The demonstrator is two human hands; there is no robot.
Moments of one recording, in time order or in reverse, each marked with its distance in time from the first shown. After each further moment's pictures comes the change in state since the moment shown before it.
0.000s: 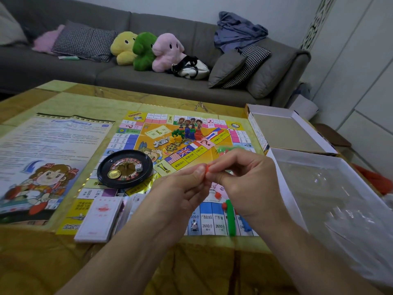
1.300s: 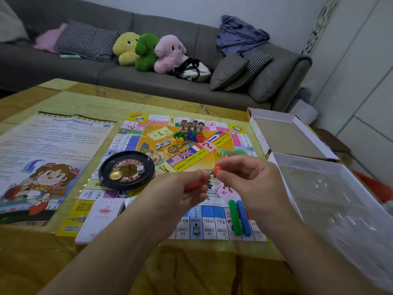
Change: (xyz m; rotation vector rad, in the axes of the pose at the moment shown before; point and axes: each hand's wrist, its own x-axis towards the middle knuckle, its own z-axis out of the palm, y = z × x) left_hand 0.013 0.015 -0.012 0.190 0.056 -0.059; right_hand 0.004 0.001 -0.007 0.033 -0.023 0.249
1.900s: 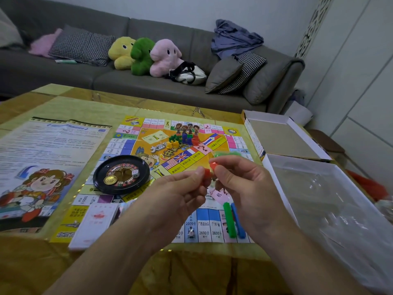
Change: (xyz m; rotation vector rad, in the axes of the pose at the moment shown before) left_hand -0.007 -0.002 0.005 -0.089 -0.194 0.018; right_hand -0.009 -0.008 0.001 0.343 -0.029 0.080
